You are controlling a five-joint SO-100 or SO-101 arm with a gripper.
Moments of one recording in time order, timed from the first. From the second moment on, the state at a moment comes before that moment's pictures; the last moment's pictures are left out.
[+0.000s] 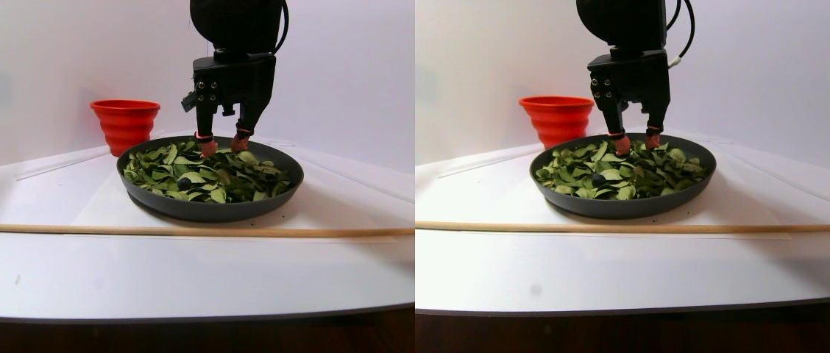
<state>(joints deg) 15.7 96.2 128.0 -0.3 -101.2</state>
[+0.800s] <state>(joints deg) 10.5 95.6 129.6 -0.1 -98.0</state>
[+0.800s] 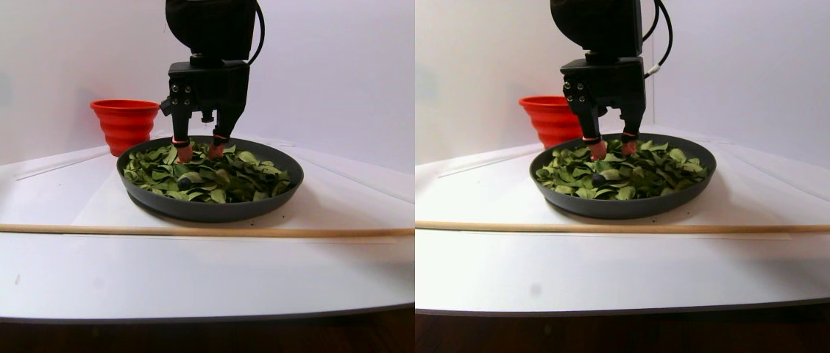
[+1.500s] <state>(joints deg) 7.9 91.6 130.0 -0.2 -97.6</state>
